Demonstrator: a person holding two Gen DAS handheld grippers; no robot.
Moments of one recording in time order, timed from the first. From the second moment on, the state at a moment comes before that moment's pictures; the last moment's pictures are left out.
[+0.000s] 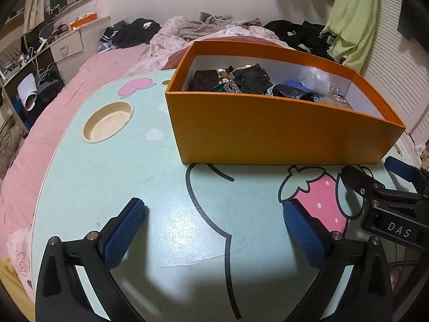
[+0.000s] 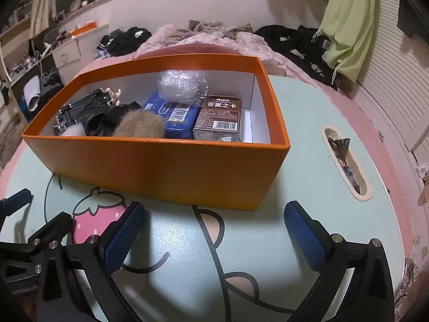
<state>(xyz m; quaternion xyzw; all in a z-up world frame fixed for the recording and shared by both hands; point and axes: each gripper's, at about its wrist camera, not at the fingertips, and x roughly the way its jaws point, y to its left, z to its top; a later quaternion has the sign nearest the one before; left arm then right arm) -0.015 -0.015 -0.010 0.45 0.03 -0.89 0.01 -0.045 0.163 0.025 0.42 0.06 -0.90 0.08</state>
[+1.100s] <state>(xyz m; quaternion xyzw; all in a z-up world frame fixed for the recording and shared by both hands) -0.031 -0.015 -0.005 0.46 0.03 -0.89 0.01 -0.064 0.163 0.024 0.43 0.06 -0.90 0.08</state>
